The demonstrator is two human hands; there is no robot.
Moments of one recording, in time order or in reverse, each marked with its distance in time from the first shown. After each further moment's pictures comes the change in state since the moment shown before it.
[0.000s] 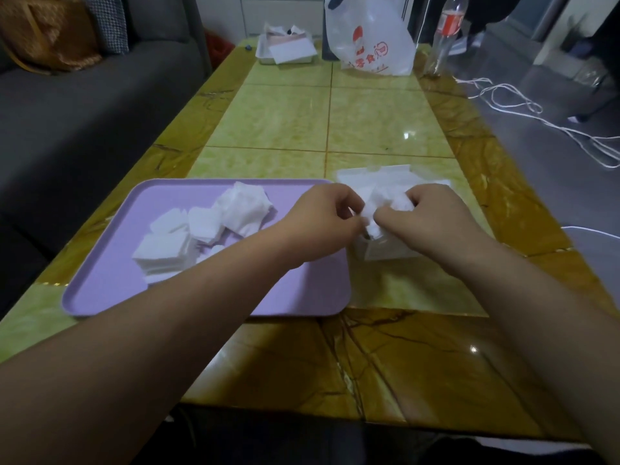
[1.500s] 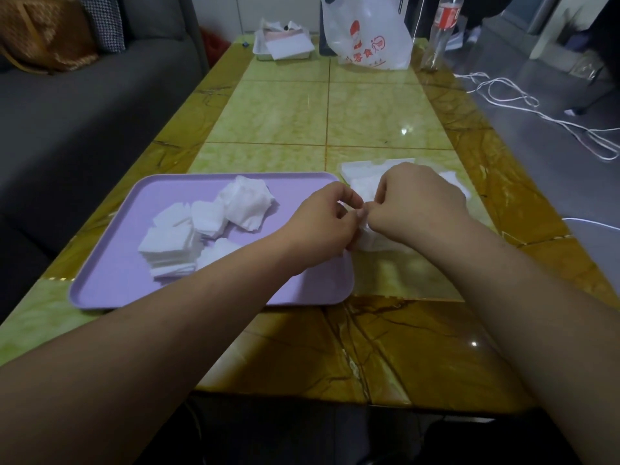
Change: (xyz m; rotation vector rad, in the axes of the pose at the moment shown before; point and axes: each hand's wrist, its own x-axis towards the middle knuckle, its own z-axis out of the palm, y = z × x) left_hand -0.018 -0.004 0.007 -0.185 -0.045 -0.068; right_hand -0.003 -0.042 0.006 -0.541 -0.056 0.009
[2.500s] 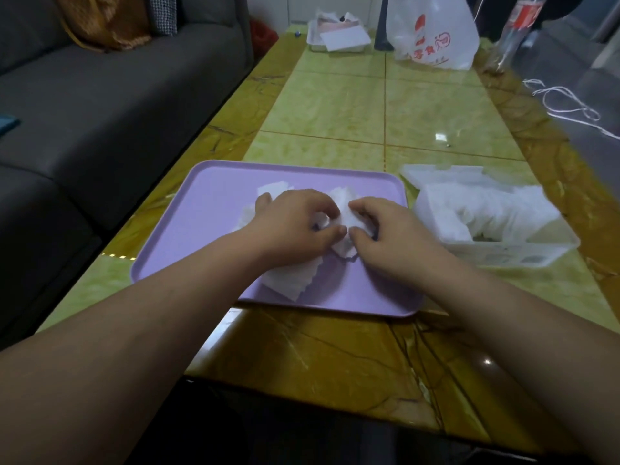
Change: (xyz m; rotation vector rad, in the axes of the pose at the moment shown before) left_hand -0.018 -0.063 -0.104 0.712 0.146 0.087; right_hand 0.005 -0.056 0.087 0.373 -0.098 -0.389
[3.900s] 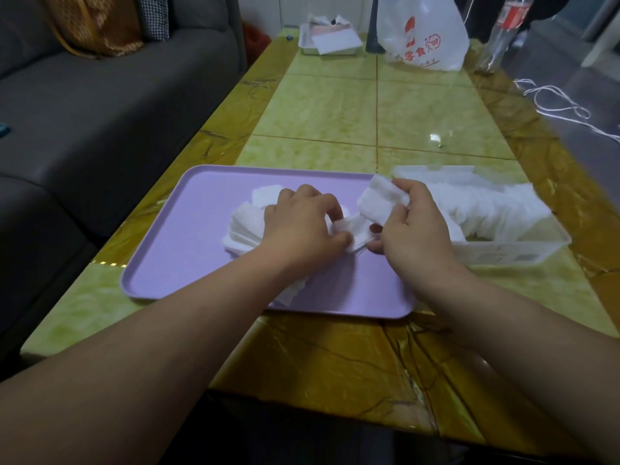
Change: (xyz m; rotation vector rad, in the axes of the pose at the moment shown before) left_hand 0.003 0.027 0.016 -0.030 0.071 -0.126; right_hand -0.014 -0.004 -0.004 0.525 0.341 0.319
